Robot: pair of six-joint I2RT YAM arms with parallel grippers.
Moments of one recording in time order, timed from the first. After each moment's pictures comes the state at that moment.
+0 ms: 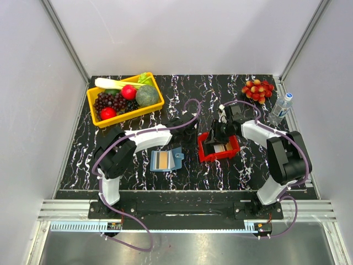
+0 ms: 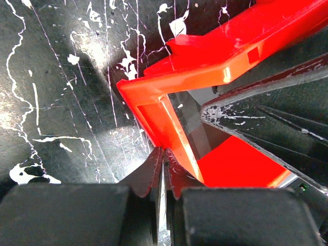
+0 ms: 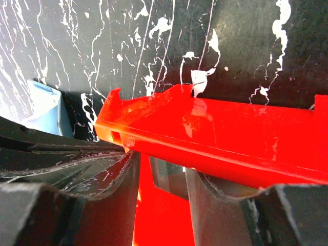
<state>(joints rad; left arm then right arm) -0.83 1.91 1.28 -0.32 0.14 -0.74 0.31 1.67 0.96 -0.35 -0.42 0.45</state>
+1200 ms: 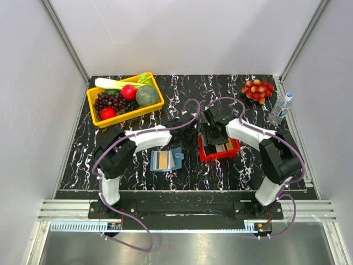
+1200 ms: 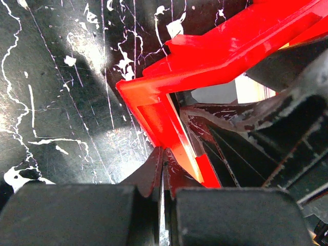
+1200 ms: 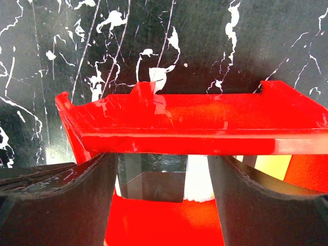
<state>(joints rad) -0.83 1.91 1.26 -0.29 0.15 -0.76 0.53 1.71 1.09 -0.54 0.09 0.35</state>
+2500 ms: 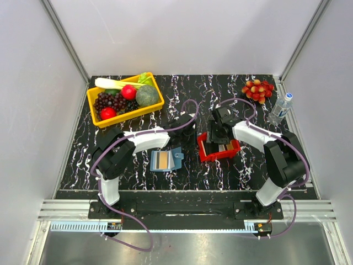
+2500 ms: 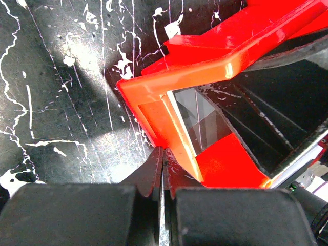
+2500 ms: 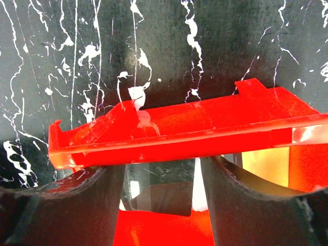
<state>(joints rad) -0.83 1.89 1.21 -0.22 0.16 -0.78 0.46 1.68 1.01 -0.44 0.07 0.50</state>
